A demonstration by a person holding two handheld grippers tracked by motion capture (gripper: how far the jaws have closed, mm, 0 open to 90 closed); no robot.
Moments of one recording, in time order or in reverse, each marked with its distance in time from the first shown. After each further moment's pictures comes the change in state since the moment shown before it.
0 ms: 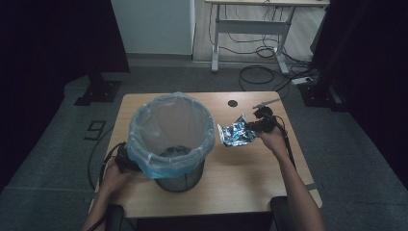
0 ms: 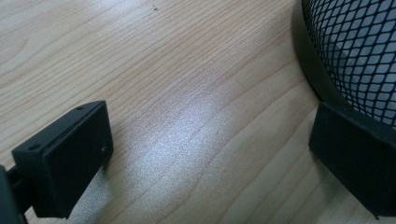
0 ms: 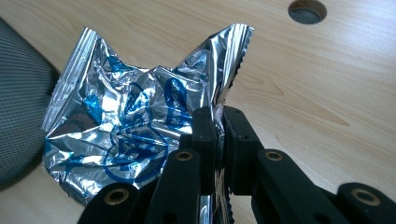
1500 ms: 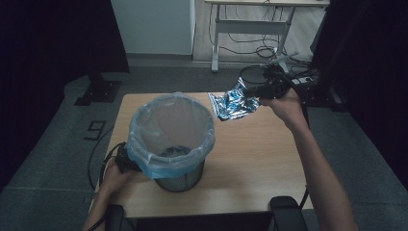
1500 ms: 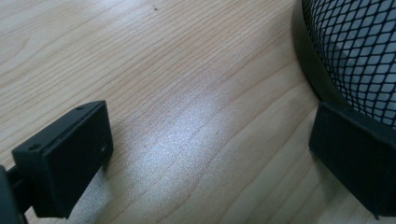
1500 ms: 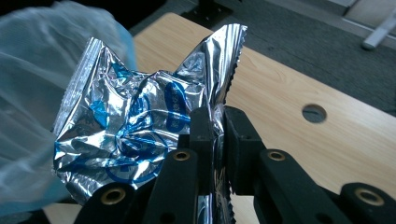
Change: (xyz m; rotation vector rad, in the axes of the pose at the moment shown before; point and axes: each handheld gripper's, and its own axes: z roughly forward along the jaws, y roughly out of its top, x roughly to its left) left arm 0.000 0.000 0.000 0.000 0.001 0.000; right arm 0.056 0.109 -0.138 -0.132 0.120 -0.096
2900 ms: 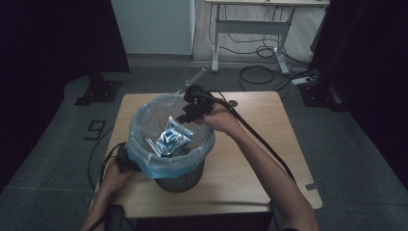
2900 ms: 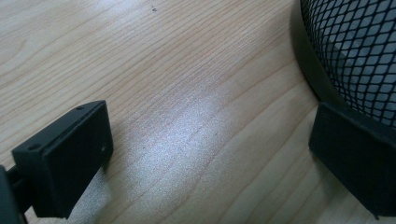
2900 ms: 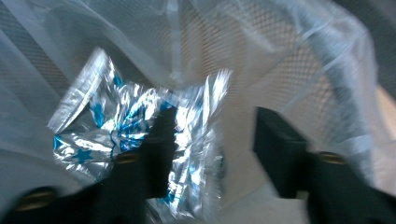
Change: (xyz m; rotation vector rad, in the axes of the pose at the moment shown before) left arm 0.000 0.000 0.000 0.002 -0.006 0.006; right arm 0.130 0.032 0.138 0.165 0.187 -0.372
